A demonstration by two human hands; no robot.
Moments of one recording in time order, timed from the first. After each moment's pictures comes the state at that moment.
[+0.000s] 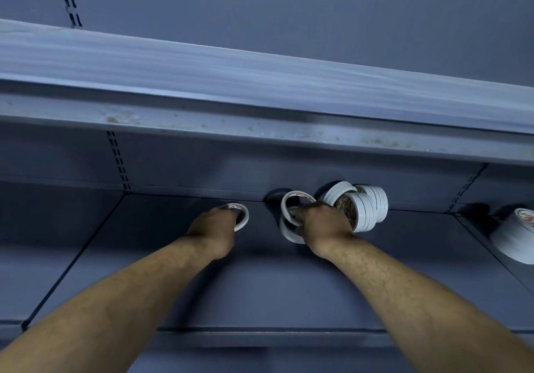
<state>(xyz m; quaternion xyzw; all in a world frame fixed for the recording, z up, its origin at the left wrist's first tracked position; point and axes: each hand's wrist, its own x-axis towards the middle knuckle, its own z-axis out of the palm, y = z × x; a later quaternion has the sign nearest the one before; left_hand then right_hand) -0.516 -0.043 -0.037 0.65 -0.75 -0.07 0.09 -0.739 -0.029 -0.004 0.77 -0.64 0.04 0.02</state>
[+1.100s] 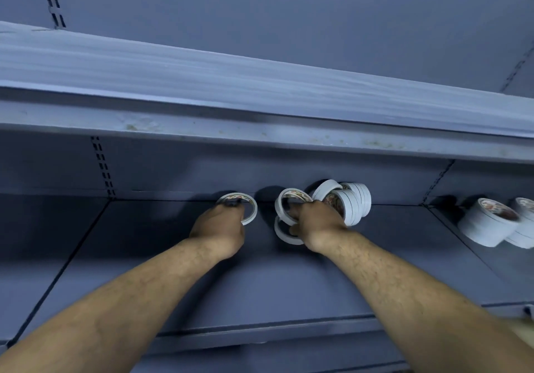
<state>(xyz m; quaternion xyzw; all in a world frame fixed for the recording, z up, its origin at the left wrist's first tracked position) -0.526 -0.037 -0.021 0.61 -0.78 -0.04 0.14 -0.727 -0.020 0.016 0.72 -0.70 0.01 -0.04</state>
